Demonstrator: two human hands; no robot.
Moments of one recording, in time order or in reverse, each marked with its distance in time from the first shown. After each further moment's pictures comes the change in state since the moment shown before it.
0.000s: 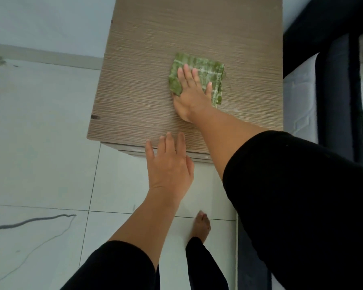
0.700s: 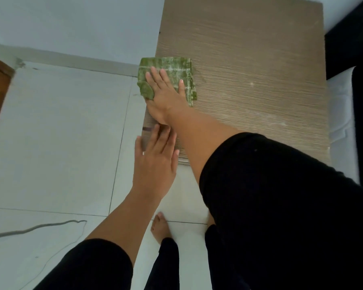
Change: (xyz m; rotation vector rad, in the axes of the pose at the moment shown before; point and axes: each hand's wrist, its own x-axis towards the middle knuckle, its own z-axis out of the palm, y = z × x) left_hand 0.024 -0.154 0.013 -0.136 0.225 0.124; right_hand 0.042 -0.157 0.034 -0.055 -0.013 -0.223
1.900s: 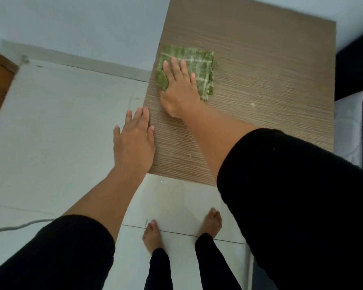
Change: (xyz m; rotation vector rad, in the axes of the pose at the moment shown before) left_hand 0.084 -0.017 -0.018 -0.177 -0.086 -0.406; right_hand 0.043 0.045 -0.033 0.019 0.050 0.063
